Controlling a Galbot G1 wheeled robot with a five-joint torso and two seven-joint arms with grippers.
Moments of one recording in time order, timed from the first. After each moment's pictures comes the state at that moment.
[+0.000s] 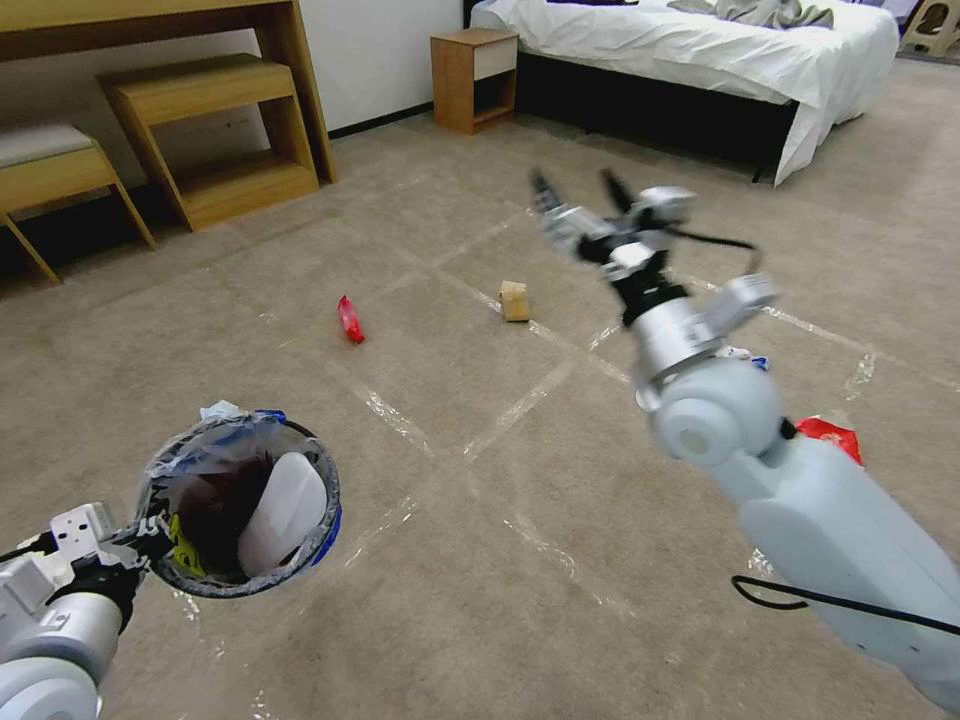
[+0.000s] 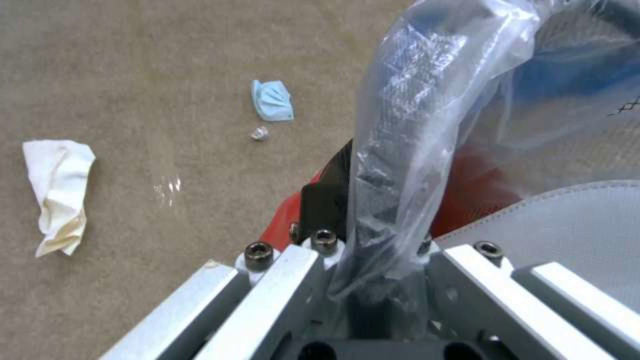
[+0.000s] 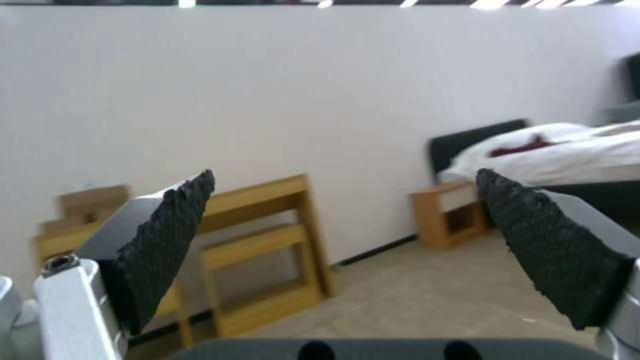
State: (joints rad) left arm 1.74 -1.19 -1.00 -2.33 -0.91 0.50 -0.41; right arm -0.66 0.89 0.14 2.08 0.93 0.03 0.36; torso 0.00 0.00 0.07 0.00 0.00
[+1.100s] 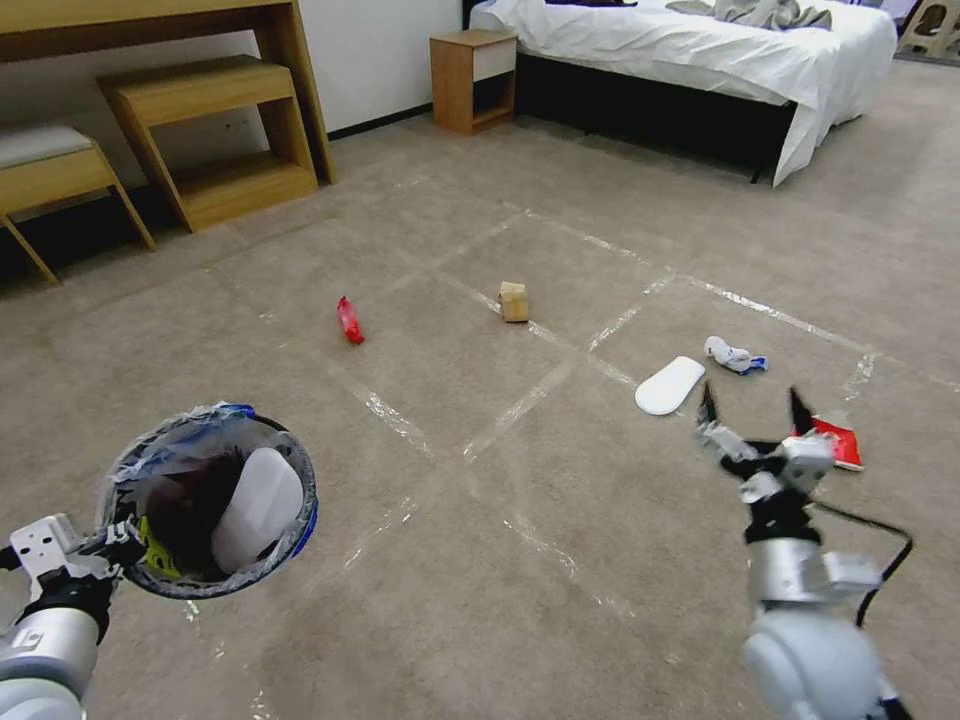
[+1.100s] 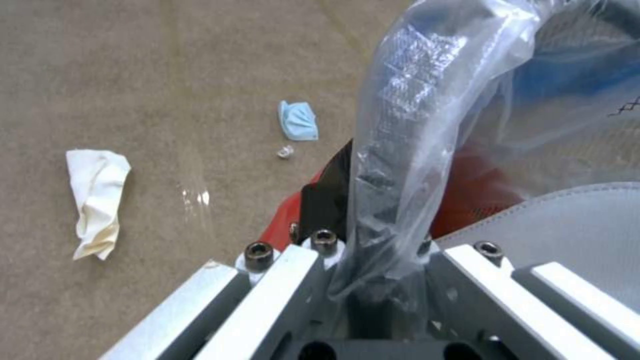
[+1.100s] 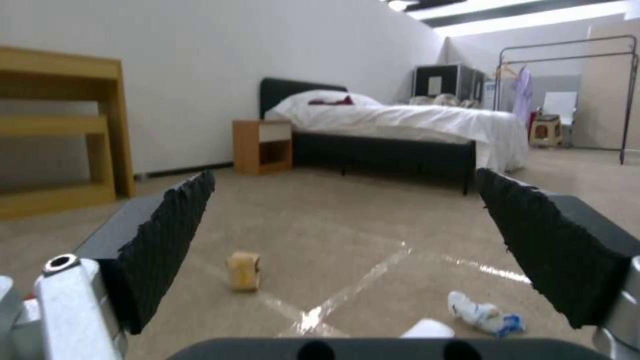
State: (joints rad) left arm 1.78 -1.25 -1.03 -2.34 -0.86 0.44 -0.38; right arm -1.54 1.13 0.48 2.10 0.26 0.27 0.34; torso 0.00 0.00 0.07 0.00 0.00
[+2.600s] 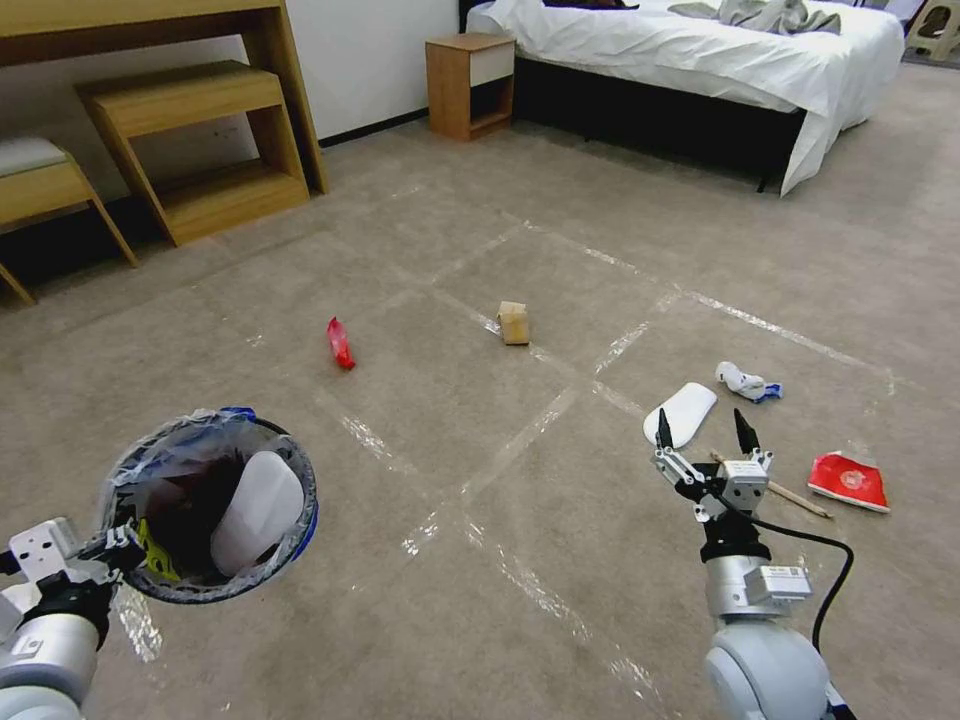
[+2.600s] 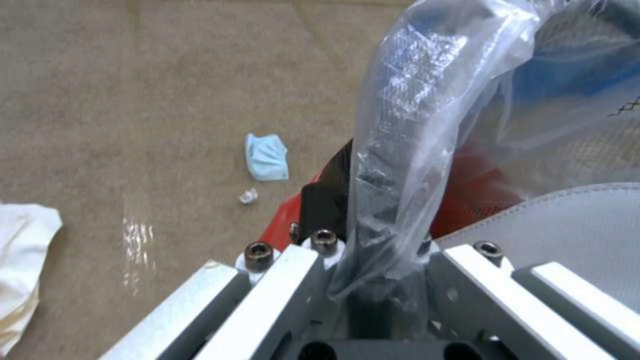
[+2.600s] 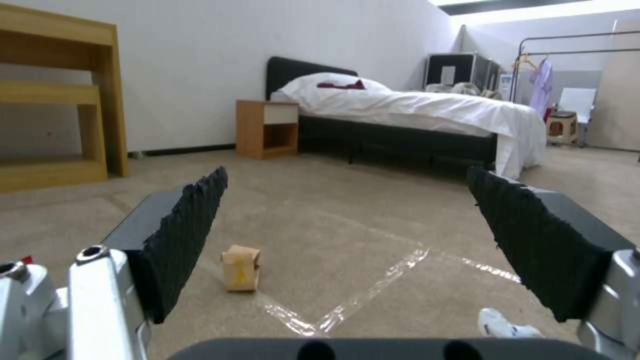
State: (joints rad) left arm 1.78 -1.25 -1.03 -2.34 -0.86 0.43 -0.37; right arm -1.51 1.16 0.43 2.05 0.18 0.25 0.33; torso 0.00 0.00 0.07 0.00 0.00
